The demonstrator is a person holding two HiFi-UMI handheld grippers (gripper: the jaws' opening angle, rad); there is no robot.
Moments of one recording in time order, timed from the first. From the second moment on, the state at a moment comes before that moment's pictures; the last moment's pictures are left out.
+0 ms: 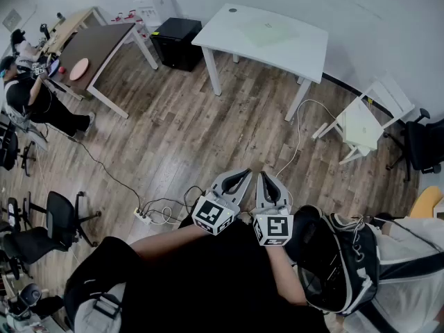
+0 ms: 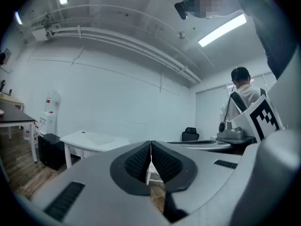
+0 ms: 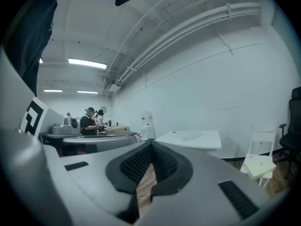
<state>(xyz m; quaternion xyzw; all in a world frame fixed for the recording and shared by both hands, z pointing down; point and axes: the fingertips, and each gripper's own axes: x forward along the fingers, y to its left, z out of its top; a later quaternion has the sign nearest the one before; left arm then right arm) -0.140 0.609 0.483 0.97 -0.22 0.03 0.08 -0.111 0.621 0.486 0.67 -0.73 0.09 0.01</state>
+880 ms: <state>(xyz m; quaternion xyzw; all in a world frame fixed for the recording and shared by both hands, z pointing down) -0.099 0.511 0.520 0.98 -0.16 0.05 0.11 -0.057 0.554 0.510 0.69 -0.71 0.13 -0.01</state>
